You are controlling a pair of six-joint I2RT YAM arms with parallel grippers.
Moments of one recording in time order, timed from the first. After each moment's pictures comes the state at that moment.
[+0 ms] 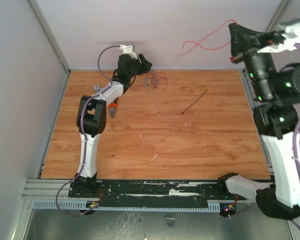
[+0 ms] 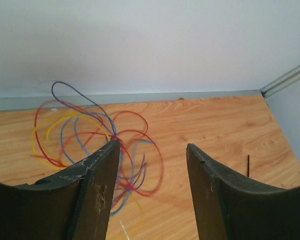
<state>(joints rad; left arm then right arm) -0.31 2.26 1.82 0.30 0.14 -0.44 0.36 1.17 1.78 -0.04 -0.07 -0.03</state>
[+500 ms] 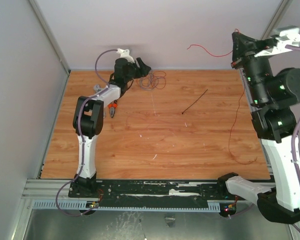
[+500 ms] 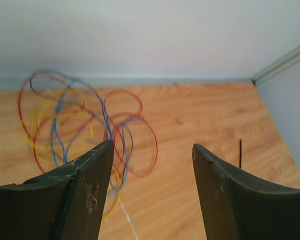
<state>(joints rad) -0.29 2.23 1.73 0.37 0.19 -0.48 0.36 1.07 1.67 -0.10 0.06 -0.05</state>
